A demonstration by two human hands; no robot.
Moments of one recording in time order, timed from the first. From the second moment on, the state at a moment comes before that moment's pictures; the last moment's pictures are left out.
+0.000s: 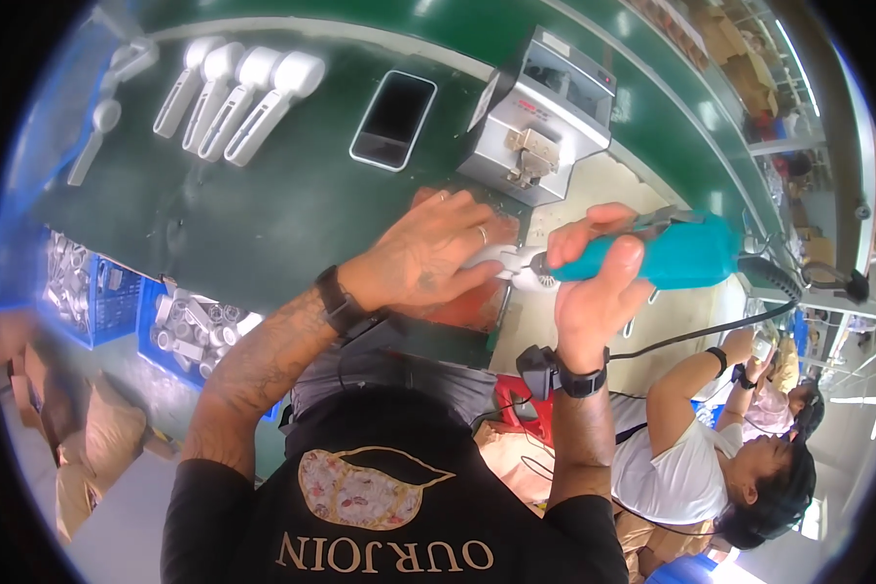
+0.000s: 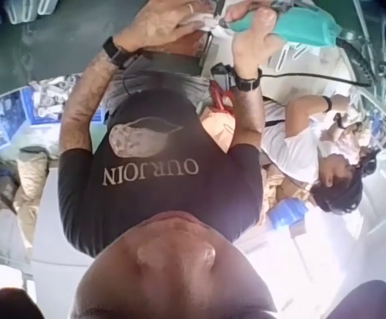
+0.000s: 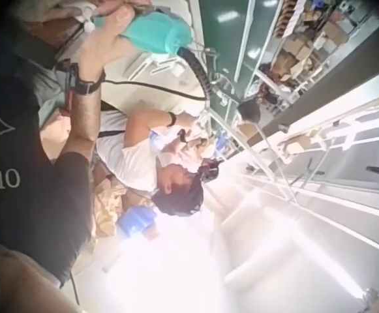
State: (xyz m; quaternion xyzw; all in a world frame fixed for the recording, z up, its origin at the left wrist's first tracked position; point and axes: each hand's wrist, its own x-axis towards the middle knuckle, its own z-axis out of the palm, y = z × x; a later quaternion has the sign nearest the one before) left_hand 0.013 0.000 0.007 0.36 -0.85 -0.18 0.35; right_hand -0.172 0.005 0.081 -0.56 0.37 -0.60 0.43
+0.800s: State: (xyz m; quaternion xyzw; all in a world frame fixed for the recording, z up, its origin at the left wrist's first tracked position) left_hand 0.020 0.002 0.013 0.38 -0.84 -0.20 0.32; right_hand -0.167 0.017 0.041 -0.52 0.35 -0.62 0.47
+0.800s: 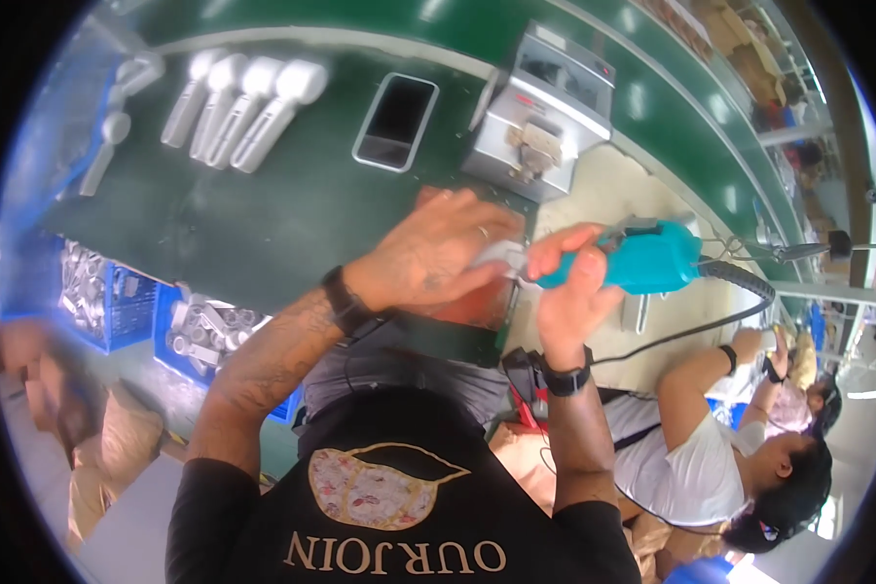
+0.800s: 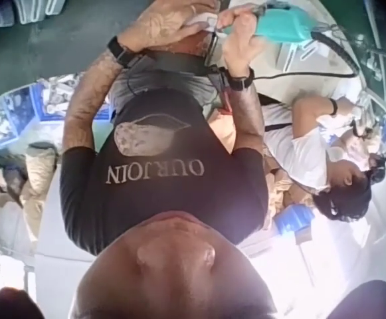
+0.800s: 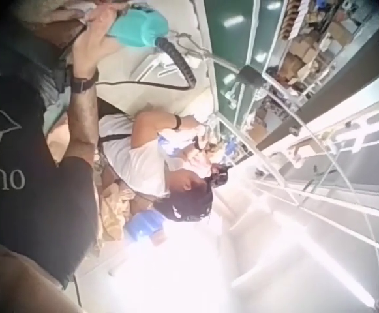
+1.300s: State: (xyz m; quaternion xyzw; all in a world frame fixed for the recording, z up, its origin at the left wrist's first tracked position) left_hand 0.147 -0.006 0.000 0.61 -0.70 -0.01 0.38; right_hand -0.211 0.099 0.072 -0.46 0.41 -0.67 0.41
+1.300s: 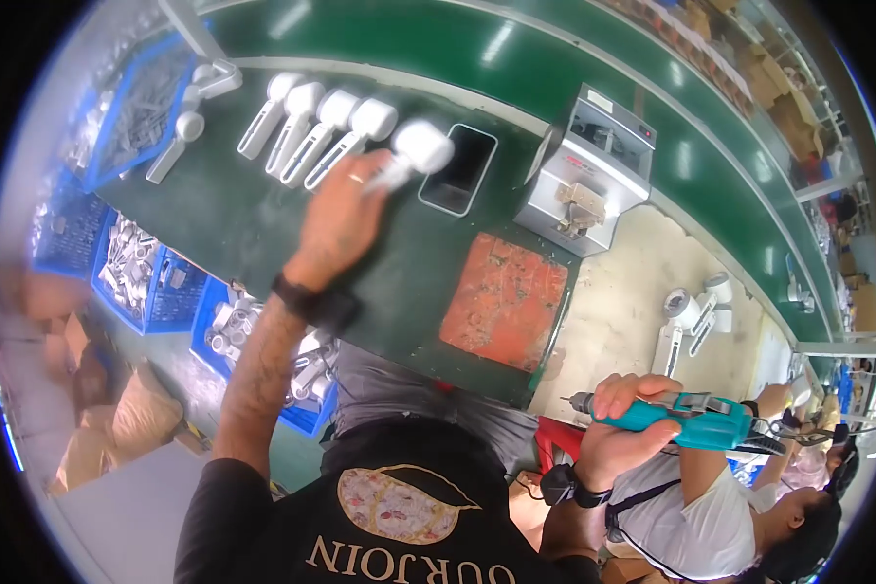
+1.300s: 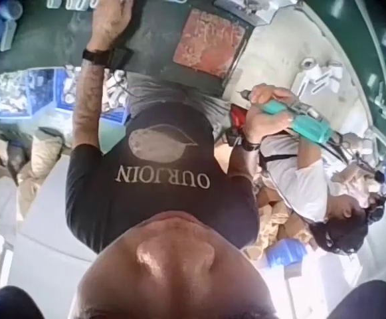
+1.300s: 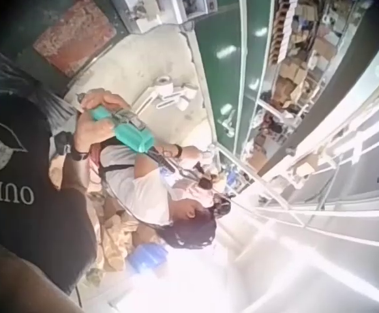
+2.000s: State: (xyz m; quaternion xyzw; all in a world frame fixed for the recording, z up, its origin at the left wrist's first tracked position) left_hand -0.245 -0.058 0.001 0.41 -0.84 -0.30 0.17; right_hand -0.247 0.150 0.071 -0.45 0.46 -0.64 0.42
